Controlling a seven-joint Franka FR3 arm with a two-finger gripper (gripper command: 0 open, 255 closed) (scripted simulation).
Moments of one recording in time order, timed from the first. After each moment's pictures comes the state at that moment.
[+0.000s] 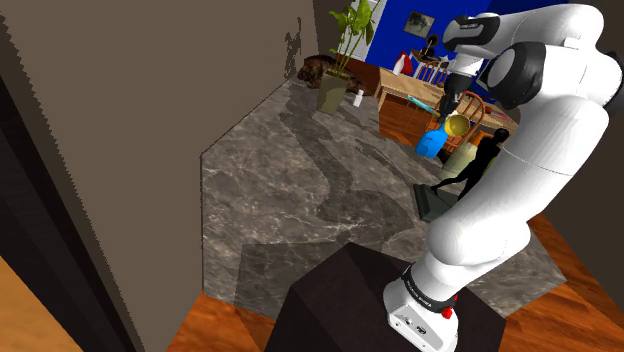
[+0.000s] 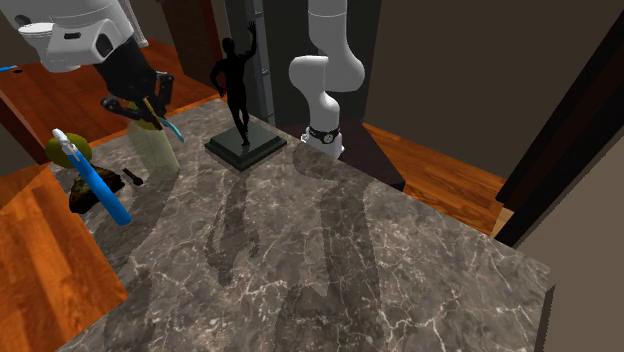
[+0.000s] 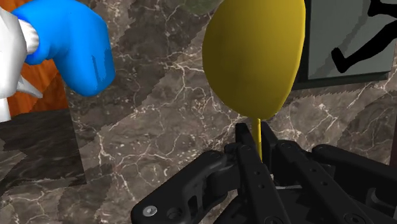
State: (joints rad) arm -0.42 0.13 -0.56 -1.60 -0.01 1.54 -1.58
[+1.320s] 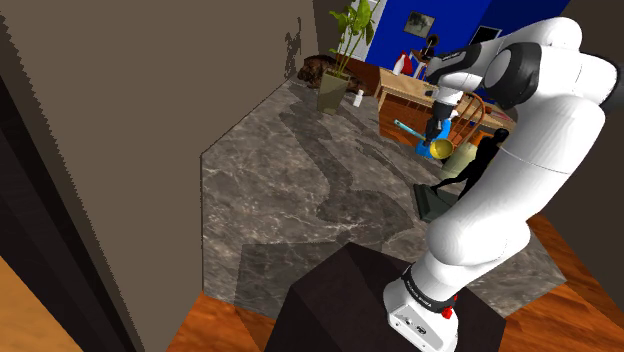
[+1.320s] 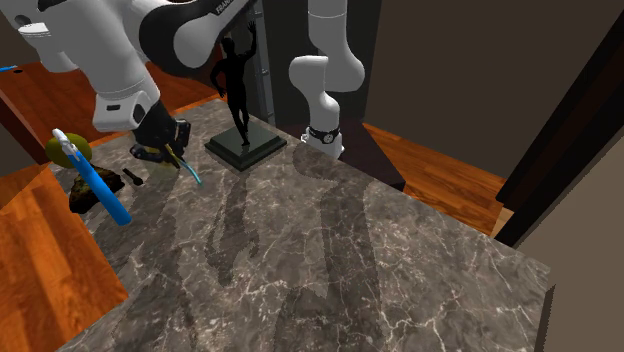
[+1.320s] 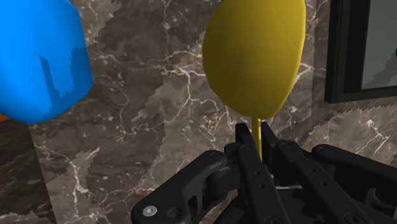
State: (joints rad) arm -0.42 0.15 -0.55 -1.85 0.00 1.81 -1.57
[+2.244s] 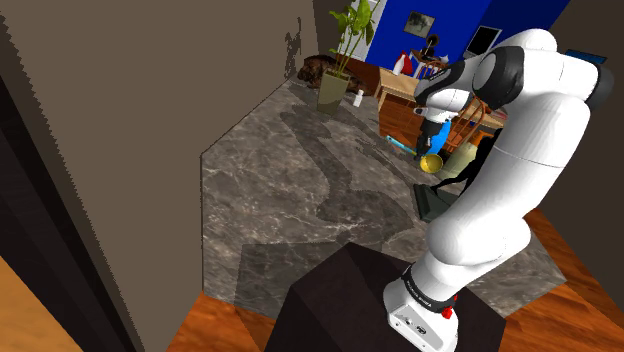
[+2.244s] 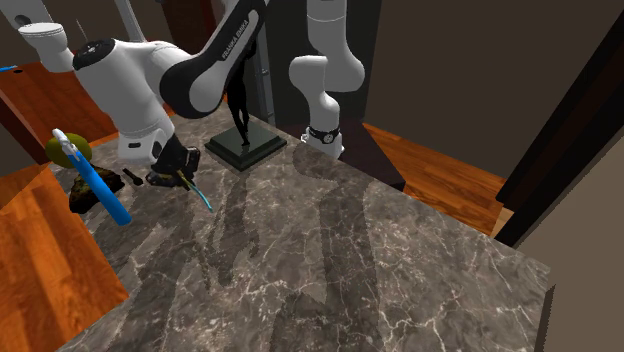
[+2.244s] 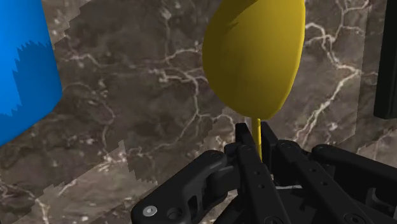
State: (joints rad) arm -0.43 0.22 -0.55 -1.96 0.03 1.98 -1.59
